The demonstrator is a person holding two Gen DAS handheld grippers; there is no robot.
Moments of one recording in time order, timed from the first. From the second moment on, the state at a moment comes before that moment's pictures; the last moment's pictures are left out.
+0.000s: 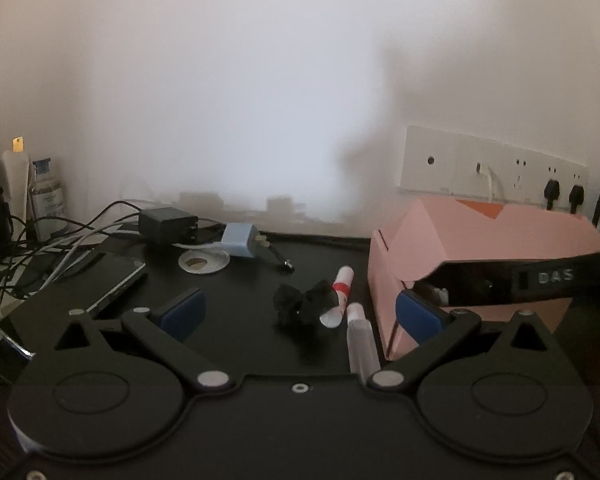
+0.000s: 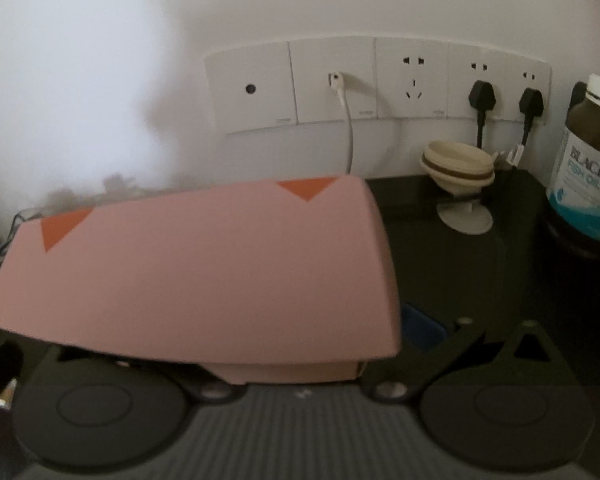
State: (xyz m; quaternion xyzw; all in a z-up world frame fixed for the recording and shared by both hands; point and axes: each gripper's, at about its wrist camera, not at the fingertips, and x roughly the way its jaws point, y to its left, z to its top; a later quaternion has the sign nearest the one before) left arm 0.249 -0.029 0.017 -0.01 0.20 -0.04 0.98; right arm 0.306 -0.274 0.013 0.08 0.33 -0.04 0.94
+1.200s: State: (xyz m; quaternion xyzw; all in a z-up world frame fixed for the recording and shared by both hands) left arm 0.191 -0.091 0.010 0.11 0.19 -0.10 0.97; right arm 0.242 -0.314 0.089 0.09 0.26 -0.02 0.96
